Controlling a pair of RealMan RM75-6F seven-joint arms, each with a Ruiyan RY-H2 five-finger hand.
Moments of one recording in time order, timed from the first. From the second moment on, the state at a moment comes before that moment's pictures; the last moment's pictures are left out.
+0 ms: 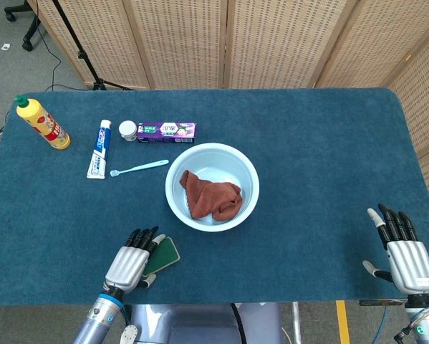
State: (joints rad) left arm -0.36 -1.65 0.07 -1.93 1.17 1.31 0.75; right arm 0.07 -1.11 0.03 -1.64 -1.56 1.49 -0.03
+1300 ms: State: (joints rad) left arm -0.33 -1.59 0.00 -2.01 1.32 1.42 0.70; right arm 0.07 -1.11 0.03 -1.63 -1.57 1.49 -0.03
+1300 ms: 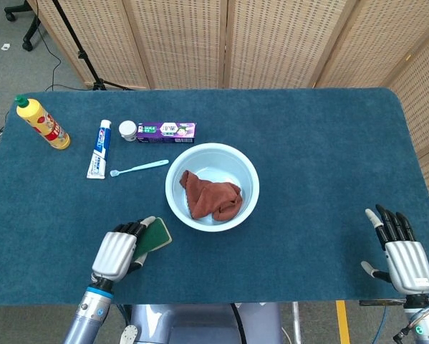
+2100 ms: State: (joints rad) left arm -0.53 -1.75 -0.25 -1.85 1.26 1.35 0.76; right arm 0.08 -1.12 0.03 -1.63 -1.57 1.47 -0.03
